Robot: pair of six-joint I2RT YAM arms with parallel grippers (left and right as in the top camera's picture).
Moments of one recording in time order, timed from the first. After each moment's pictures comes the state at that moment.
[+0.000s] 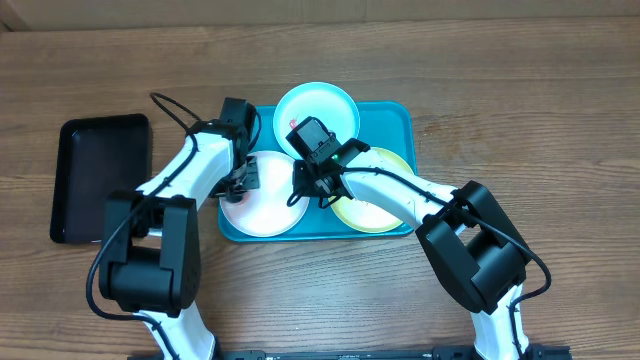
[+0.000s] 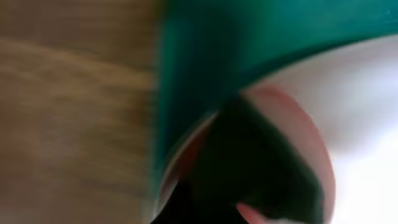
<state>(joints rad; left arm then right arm) -0.15 1.93 1.23 -0.84 -0.23 -0.34 0.72 2.10 1.47 -0.56 -0.07 0.72</state>
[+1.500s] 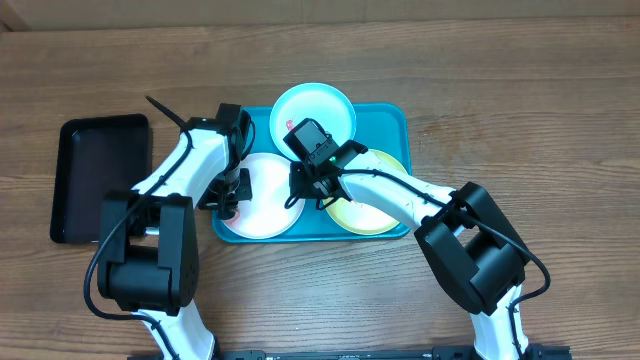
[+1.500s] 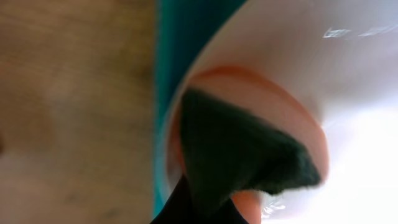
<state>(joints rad) -0.14 1.93 1.27 -1.05 -0.22 -0.35 0.73 2.10 1.47 -0.56 -0.08 0.72</state>
